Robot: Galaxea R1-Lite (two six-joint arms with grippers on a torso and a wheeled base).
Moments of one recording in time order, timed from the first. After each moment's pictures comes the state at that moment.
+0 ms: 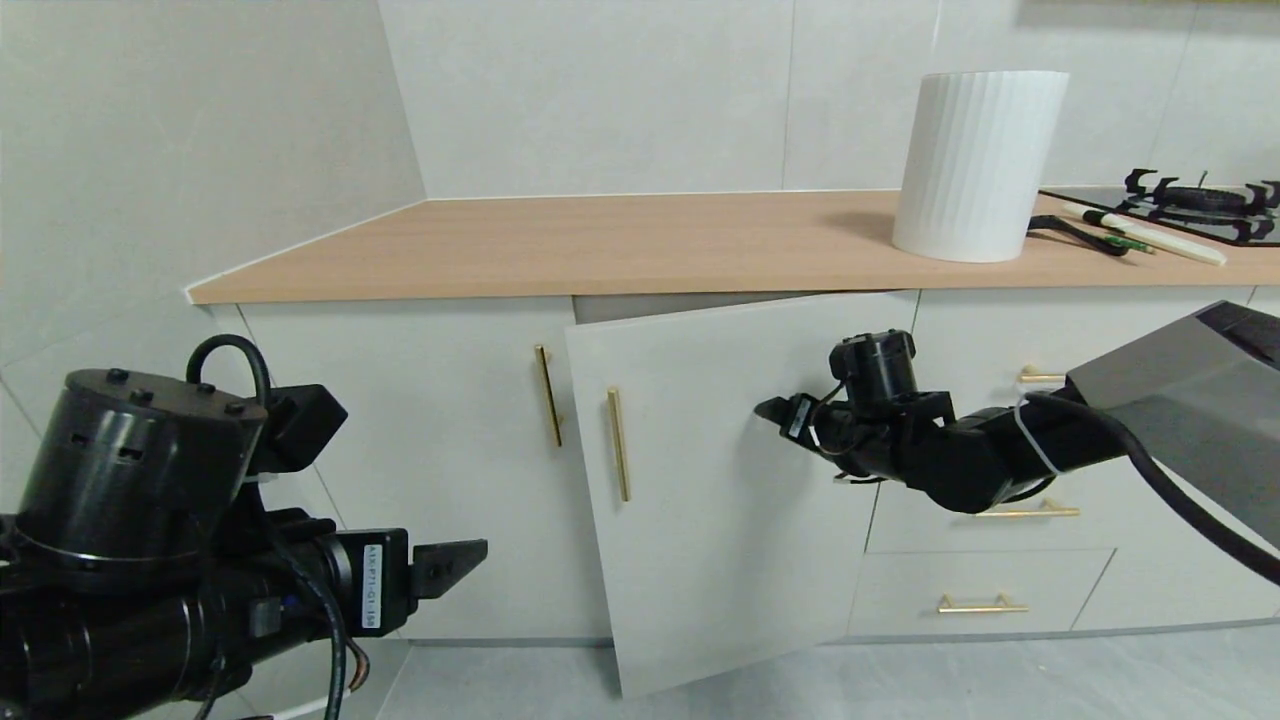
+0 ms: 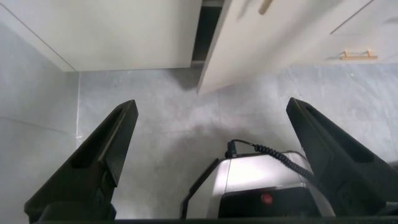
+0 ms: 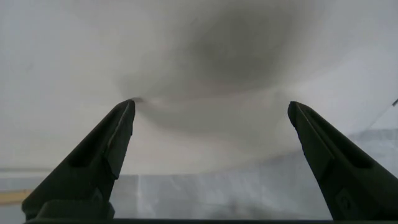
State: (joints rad) left arm -0.54 1.33 -0.72 0.09 0.28 -0.42; right arm 0.48 2.21 -1.32 -0.43 -0.15 0.70
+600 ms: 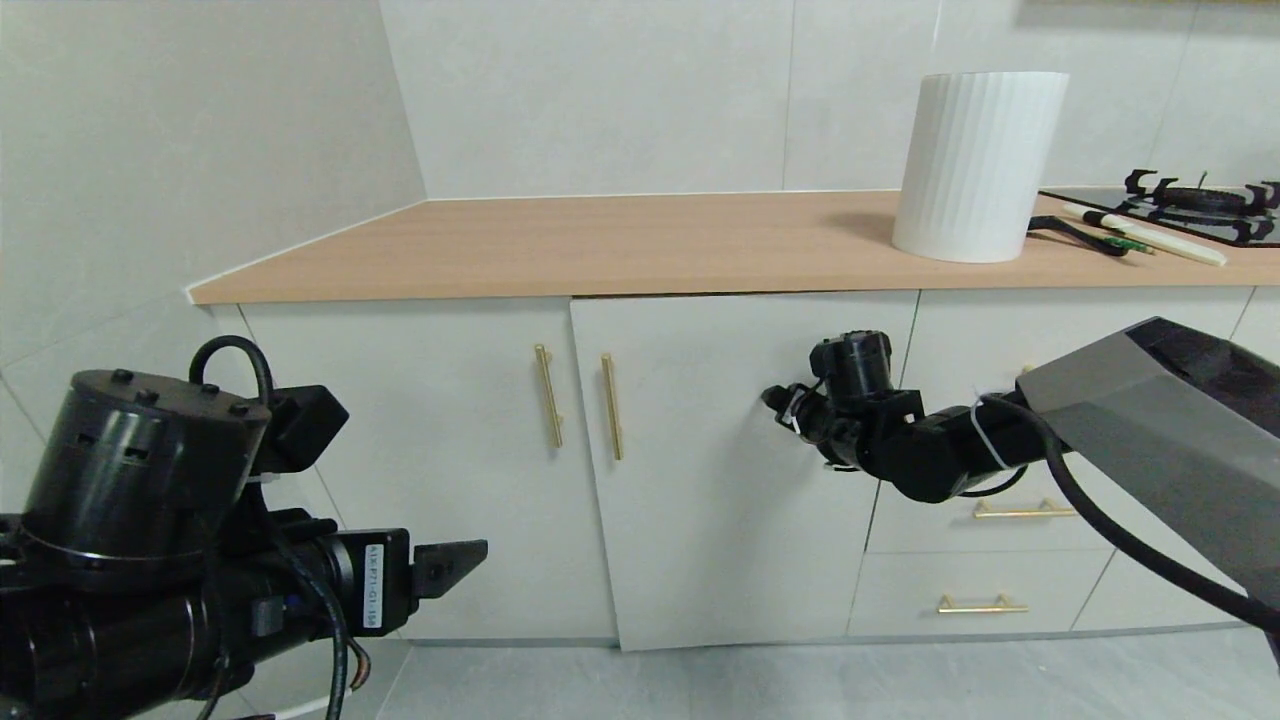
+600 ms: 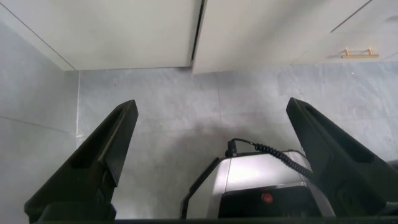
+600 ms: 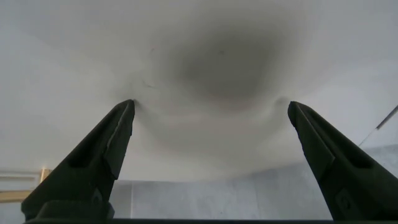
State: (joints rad) left arm -0.54 1.33 -0.72 0.09 0.28 -0.42; right arm 0.46 2.31 -1.45 -0.44 -0.30 0.72
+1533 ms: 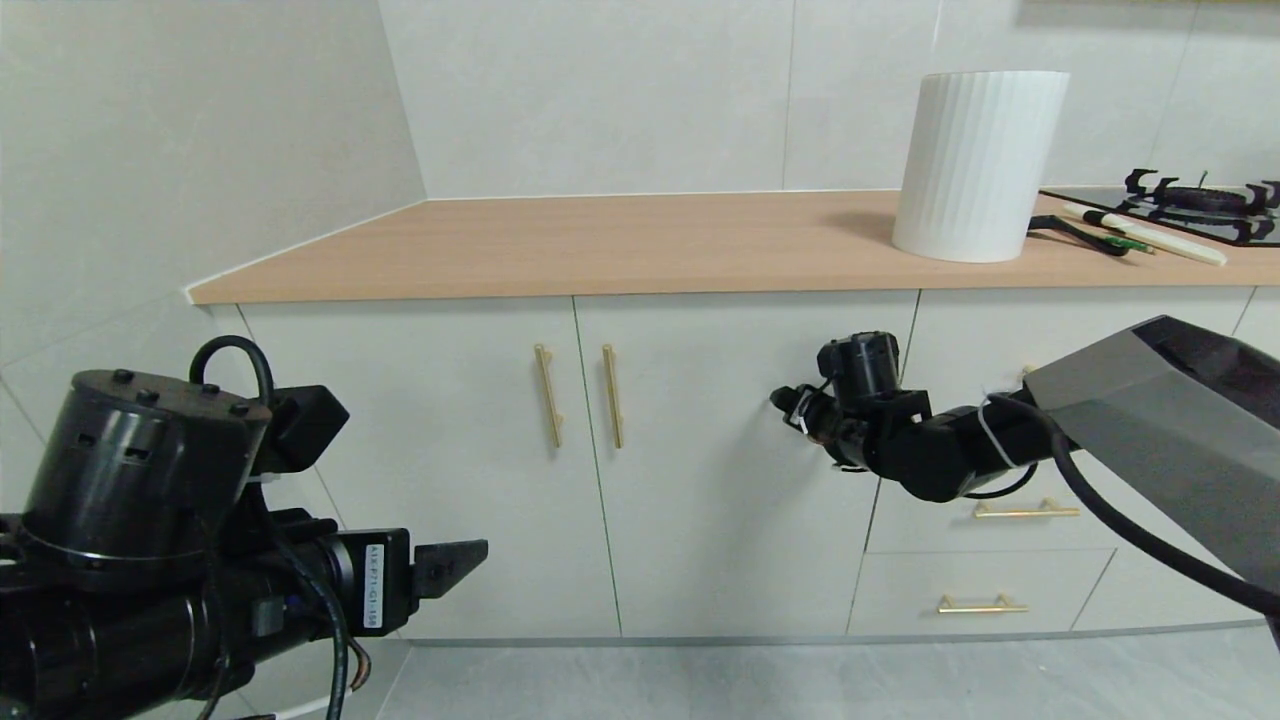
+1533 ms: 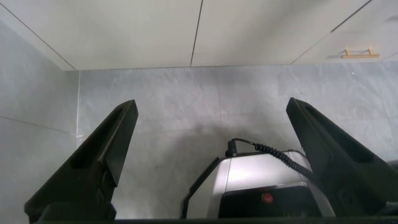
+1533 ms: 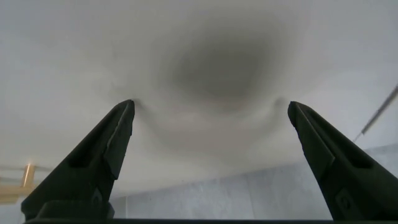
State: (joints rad) left arm -0.54 1.33 -0.72 0.09 0.28 -0.42; right arm 0.46 2.30 -1.42 -0.43 -0.30 0.72
